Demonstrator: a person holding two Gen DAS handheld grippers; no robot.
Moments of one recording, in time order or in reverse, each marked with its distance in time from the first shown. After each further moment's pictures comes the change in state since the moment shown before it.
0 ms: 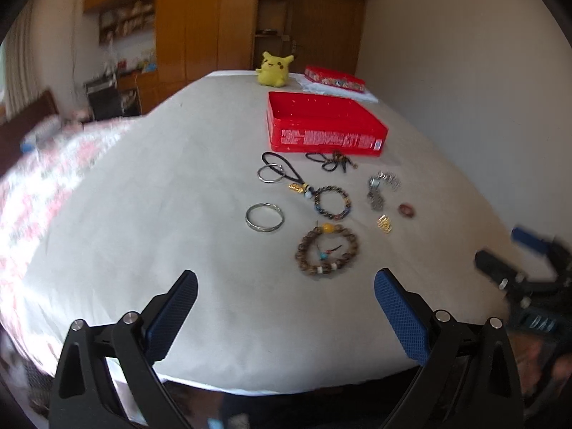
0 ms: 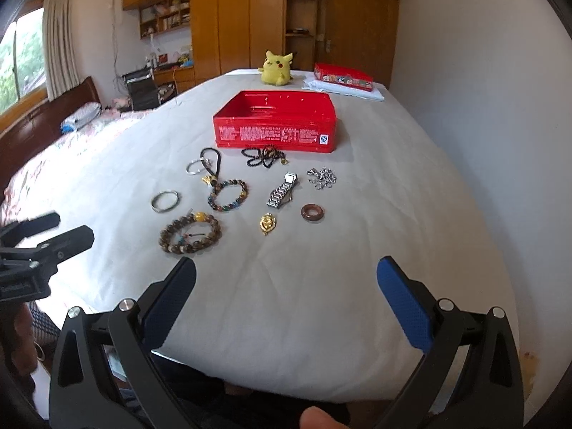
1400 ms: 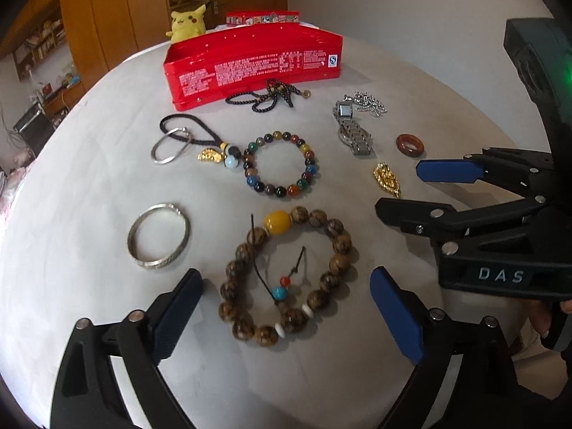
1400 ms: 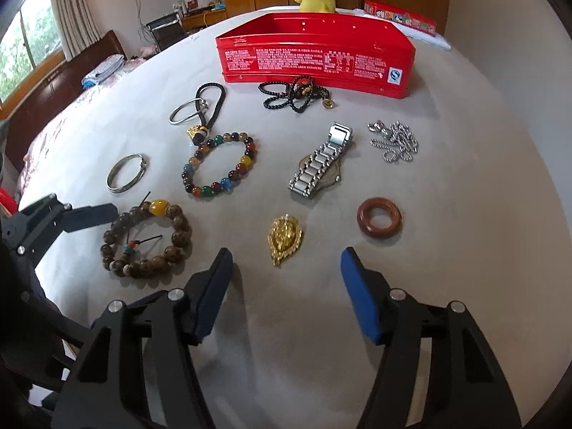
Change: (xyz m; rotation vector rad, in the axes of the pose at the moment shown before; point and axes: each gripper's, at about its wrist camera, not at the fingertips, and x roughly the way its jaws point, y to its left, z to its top) left arm 0.144 -0.045 0.012 0.253 0.191 -0.126; right arm 0.152 0.006 0.028 -0.071 0.211 0.169
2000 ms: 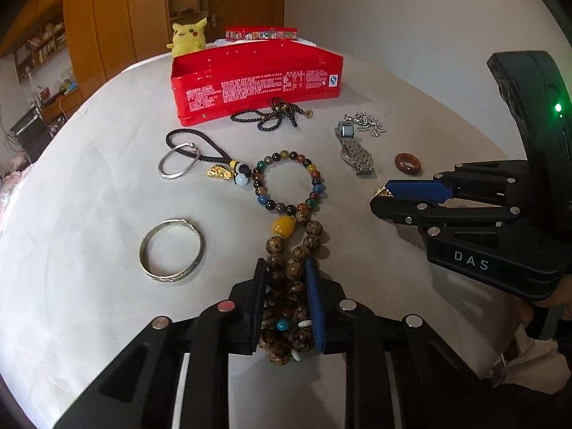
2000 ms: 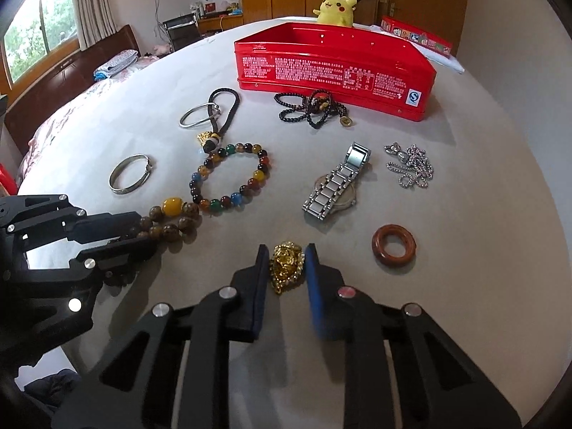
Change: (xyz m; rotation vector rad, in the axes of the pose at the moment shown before) left arm -0.011 0.013 0.001 -0.009 -0.069 -0.035; right arm 0.003 0.007 0.004 -0.061 -0.043 0.013
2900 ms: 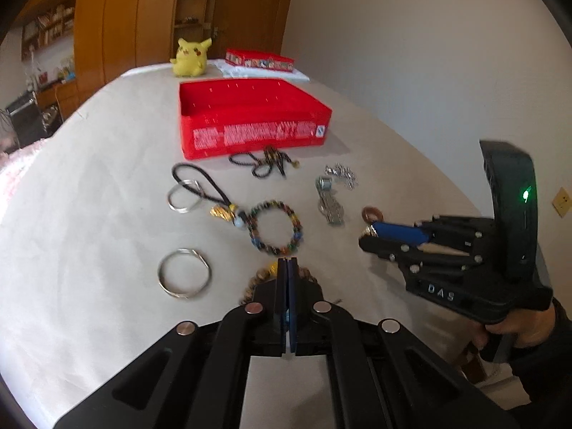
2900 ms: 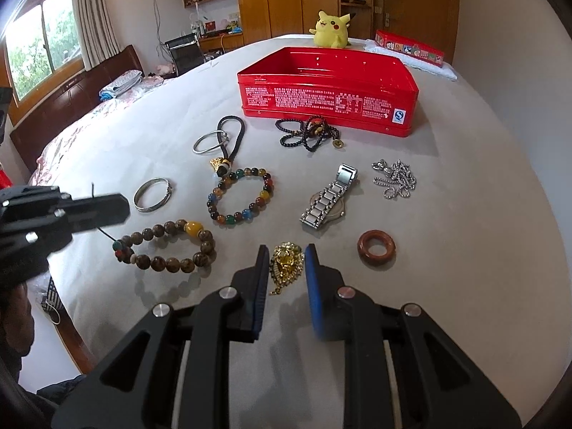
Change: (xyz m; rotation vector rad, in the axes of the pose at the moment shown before) left arm -0.053 0.015 0.024 -0.089 -0.097 -0.102; right arm -0.033 -0.007 0.000 0.041 -0.067 0.038
